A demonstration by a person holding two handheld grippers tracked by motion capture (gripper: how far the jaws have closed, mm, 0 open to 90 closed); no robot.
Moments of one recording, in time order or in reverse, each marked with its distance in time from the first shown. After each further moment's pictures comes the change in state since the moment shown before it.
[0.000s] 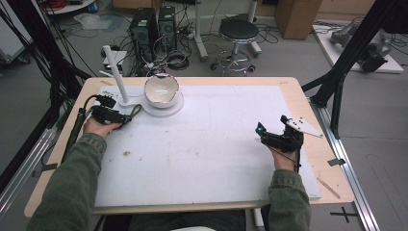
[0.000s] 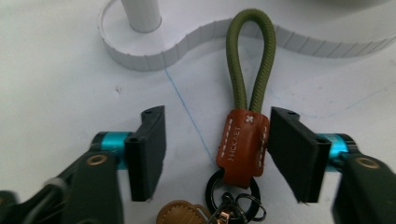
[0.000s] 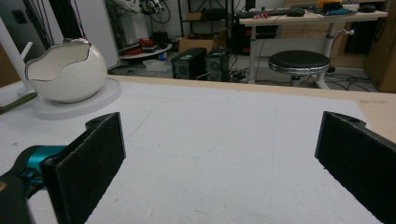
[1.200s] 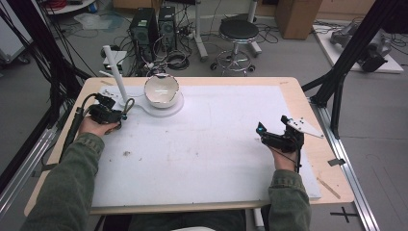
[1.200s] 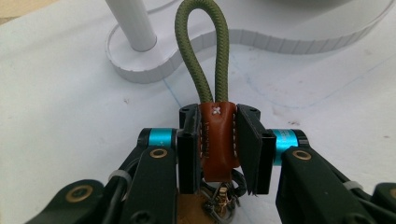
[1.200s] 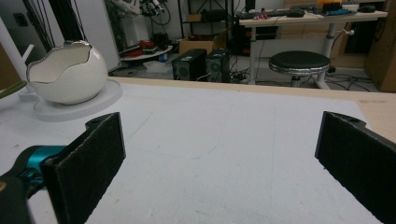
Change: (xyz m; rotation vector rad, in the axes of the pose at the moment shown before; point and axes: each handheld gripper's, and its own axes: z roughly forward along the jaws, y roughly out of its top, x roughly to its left) left arm -0.008 0.004 -0.024 -0.045 0.017 0.089; right arm -0.001 0.000 -0.001 -0.007 0.000 0.006
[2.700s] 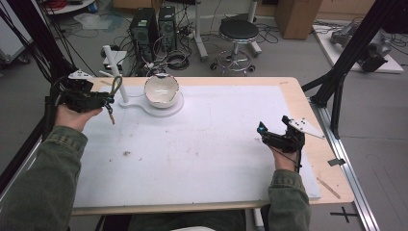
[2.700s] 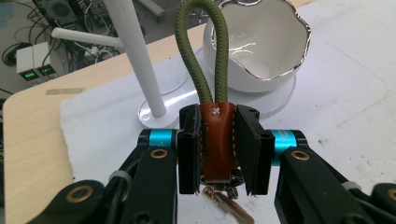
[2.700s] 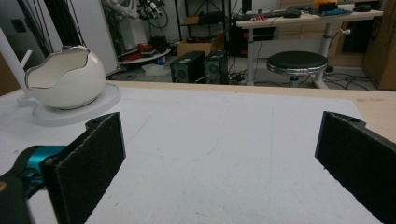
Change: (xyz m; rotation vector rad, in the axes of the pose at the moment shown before) left arm -0.013 0.037 -0.108 -0.189 0.004 -0.024; right arm -0.001 0.000 -0.002 -0.008 -0.010 0.024
